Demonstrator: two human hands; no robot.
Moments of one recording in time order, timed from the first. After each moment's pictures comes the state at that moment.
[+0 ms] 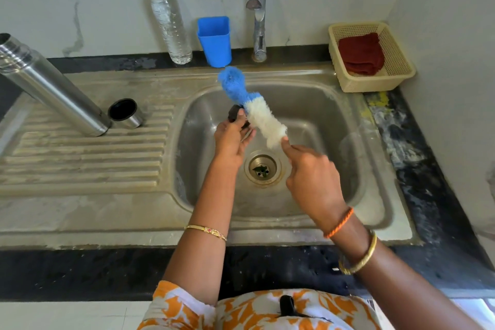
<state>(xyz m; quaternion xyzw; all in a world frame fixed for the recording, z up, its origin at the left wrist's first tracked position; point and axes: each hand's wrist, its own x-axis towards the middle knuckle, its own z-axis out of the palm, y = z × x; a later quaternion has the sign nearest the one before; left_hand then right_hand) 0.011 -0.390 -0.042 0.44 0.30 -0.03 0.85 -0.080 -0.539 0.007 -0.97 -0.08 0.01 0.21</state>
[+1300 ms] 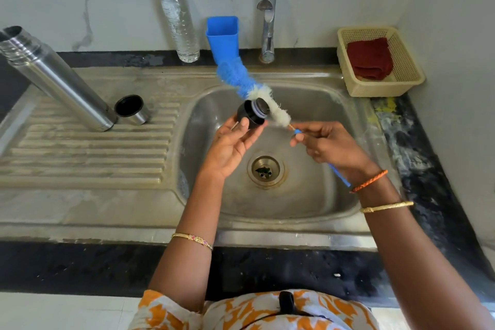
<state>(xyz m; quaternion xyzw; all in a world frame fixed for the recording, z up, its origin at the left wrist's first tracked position) -0.016 -0.368 -0.037 0.34 0.07 -0.10 0.93 -0.007 -0.571 -0.002 -0.72 0.00 0.18 0.67</state>
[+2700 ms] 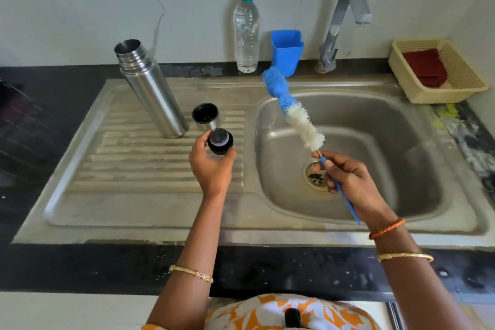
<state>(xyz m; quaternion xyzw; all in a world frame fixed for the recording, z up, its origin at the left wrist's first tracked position) -0.069 -0.191 -0.062 0.74 0.24 0.28 0.56 -0.085 -0.439 -0.021 -0.69 0.03 0.10 0.71</state>
